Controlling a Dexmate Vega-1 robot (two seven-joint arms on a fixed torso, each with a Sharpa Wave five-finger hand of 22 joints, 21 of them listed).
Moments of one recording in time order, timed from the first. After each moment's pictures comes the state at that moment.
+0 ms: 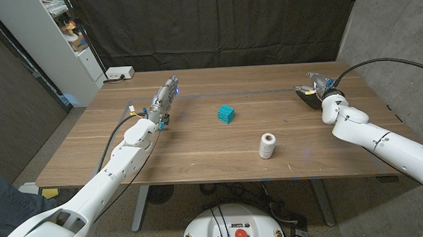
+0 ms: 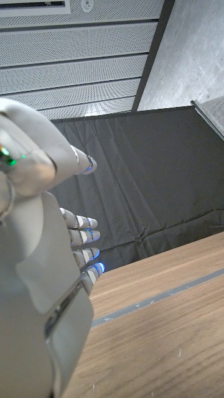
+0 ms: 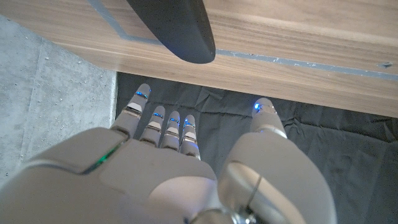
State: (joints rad) left arm 0.82 0.52 0.39 -1.34 -0.61 -0.25 -0.01; left_hand 0.31 0.09 0.26 -0.05 0.18 0.04 0.10 0.19 0.17 -0.02 0.07 0.21 0.19 -0.09 0.08 0.19 0.18 -0.12 0.09 0.20 0.18; right arm -0.68 -0.84 -0.64 -1.55 -0.33 -0.54 -0.25; right_hand 0.47 -0.08 0.28 -0.16 0.27 0.16 -0.01 0.19 0.19 0.14 0.06 0.20 0.21 0.11 0.07 0.20 0.20 0.30 0.16 0.19 0.17
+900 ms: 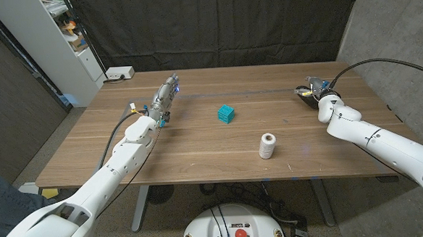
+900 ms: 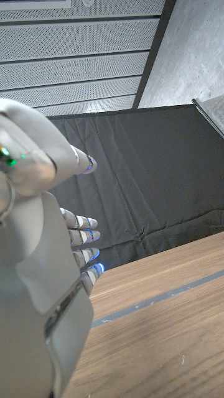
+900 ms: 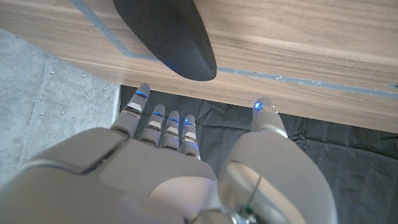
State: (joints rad) left arm 0.78 0.51 0.40 -1.30 -0.61 -0.25 -0.02; left_hand 0.31 0.09 0.27 -0.05 0.18 0.04 0.09 0.19 0.17 -0.02 0.07 0.21 0.19 -0.09 0.08 0.19 0.18 -0.12 0.09 0.20 0.18; right arm -0.62 -0.80 -0.70 -1.47 -0.32 -0.57 -0.22; right_hand 0.48 -0.09 0.28 -0.16 0.28 0.16 0.00 0.19 0.19 0.14 0.08 0.20 0.21 0.13 0.08 0.21 0.20 0.31 0.17 0.19 0.17
